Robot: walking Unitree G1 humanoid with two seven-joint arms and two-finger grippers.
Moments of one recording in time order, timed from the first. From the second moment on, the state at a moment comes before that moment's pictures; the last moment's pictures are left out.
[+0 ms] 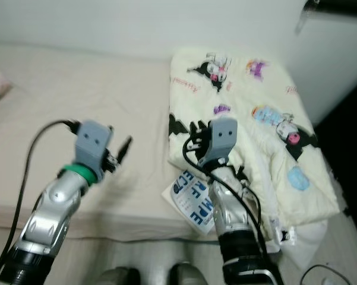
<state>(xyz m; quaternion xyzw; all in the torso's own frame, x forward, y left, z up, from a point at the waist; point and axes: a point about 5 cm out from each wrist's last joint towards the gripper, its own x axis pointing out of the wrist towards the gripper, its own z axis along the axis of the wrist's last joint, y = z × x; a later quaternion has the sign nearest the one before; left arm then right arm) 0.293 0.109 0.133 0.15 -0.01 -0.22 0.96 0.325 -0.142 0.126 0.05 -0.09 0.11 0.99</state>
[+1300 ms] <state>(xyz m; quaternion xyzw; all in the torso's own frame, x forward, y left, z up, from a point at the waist) 0.295 0.098 0.139 0.14 -0.02 -0.23 0.96 0.296 -0.188 0.080 0.22 0.00 0.02 0.98</state>
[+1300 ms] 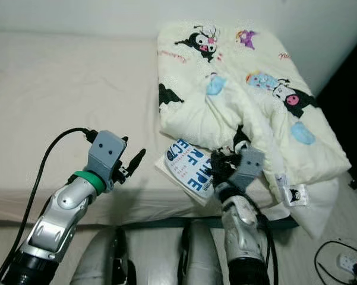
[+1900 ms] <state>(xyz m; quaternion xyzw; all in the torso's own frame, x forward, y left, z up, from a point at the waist) 0.296 0.106 0.143 0.17 -0.02 -0.22 0.96 0.268 -0.188 0.037 0.38 0.06 0.01 0.92</state>
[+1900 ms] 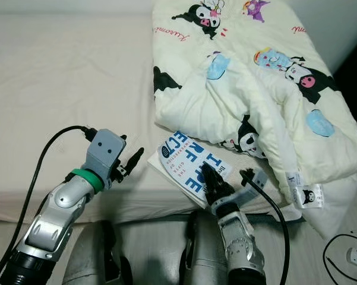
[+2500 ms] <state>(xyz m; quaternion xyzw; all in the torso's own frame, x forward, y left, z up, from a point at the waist) 0.297 0.110 0.144 0.17 -0.01 -0.21 0.96 0.259 -0.201 0.013 0.37 0.08 -0.02 0.92</state>
